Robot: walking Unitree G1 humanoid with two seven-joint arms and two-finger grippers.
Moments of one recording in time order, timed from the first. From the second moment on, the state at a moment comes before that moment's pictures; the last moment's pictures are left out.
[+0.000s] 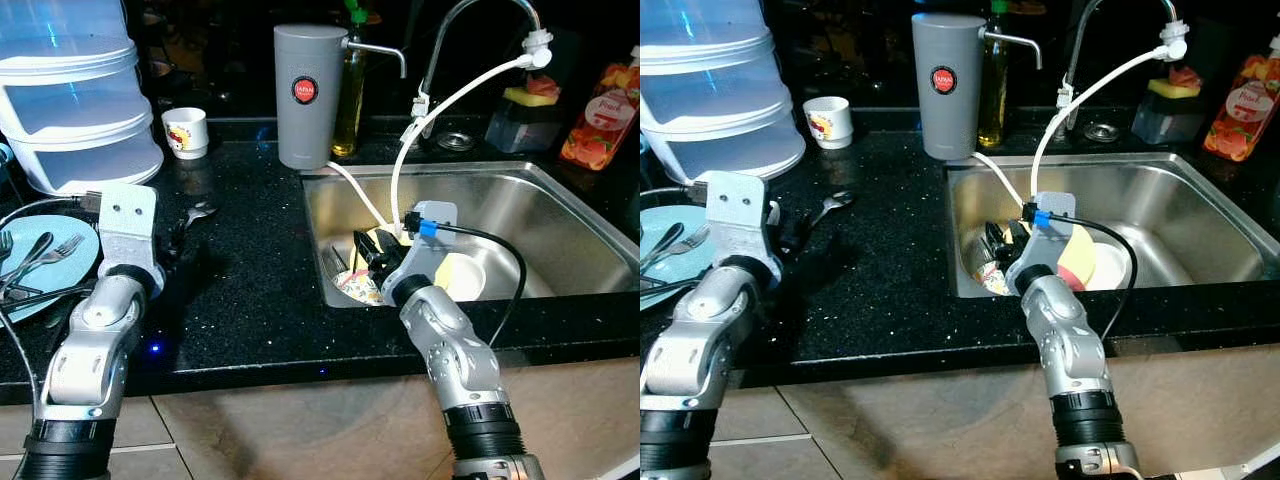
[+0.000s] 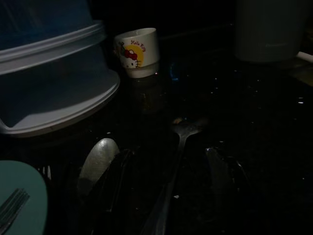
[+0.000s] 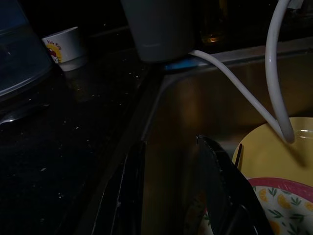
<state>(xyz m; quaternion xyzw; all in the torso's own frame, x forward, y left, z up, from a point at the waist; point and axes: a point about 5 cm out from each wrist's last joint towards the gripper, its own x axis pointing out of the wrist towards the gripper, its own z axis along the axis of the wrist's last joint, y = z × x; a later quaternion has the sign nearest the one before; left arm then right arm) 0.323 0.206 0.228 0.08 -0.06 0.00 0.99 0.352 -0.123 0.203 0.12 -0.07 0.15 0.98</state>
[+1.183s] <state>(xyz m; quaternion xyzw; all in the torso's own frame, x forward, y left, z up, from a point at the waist) 0.321 0.202 0.229 0.07 -0.07 0.00 1.00 0.352 -0.122 0.205 0.12 -0.07 0.15 0.98</state>
